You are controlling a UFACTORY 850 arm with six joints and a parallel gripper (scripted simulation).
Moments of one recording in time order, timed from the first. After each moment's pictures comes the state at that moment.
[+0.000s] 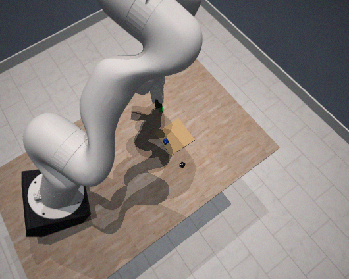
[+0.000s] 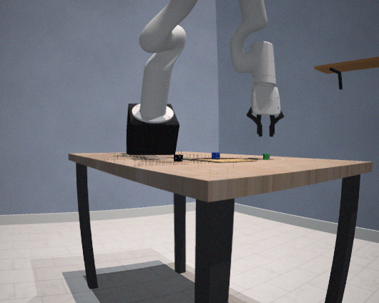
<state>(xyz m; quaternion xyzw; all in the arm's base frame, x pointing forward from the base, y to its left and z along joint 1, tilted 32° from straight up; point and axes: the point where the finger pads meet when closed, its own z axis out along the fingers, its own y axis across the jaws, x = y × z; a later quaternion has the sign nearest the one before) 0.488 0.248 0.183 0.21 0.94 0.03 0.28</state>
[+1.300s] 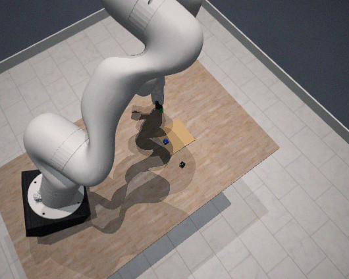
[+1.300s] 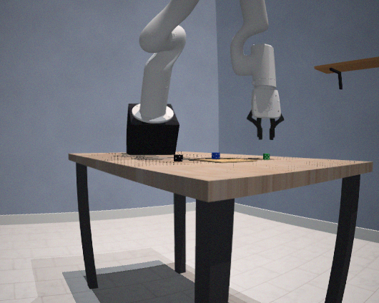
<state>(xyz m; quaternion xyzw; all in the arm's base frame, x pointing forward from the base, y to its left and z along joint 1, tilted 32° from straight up) 0.494 0.247 0.174 0.21 0.94 0.03 0.27</state>
